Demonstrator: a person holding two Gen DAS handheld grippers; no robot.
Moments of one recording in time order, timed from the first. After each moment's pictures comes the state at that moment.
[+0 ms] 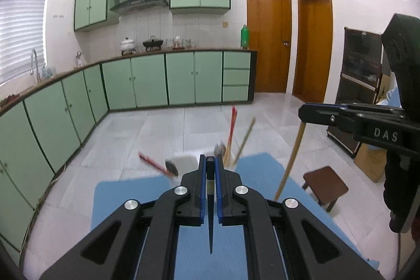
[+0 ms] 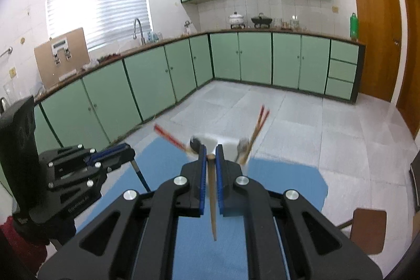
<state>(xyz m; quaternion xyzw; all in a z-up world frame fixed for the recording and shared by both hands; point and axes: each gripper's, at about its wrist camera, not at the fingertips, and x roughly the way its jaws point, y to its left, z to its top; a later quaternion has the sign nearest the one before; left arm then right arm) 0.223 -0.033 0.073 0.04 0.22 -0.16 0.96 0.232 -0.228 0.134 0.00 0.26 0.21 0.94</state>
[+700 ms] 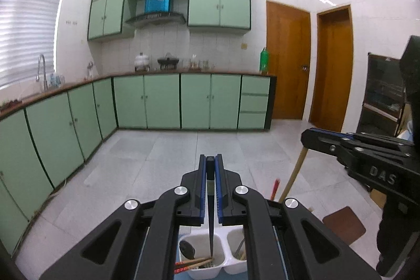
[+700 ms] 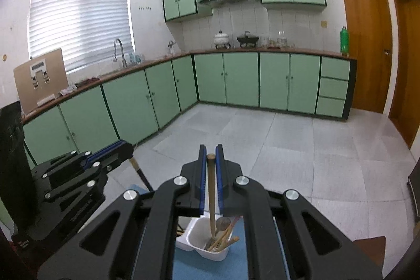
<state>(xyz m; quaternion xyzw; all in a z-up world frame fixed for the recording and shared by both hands) 0.359 -0.042 0.079 0.01 0.19 -0.12 0.98 0.369 -0.219 0.133 0.00 0.23 0.16 0.96</state>
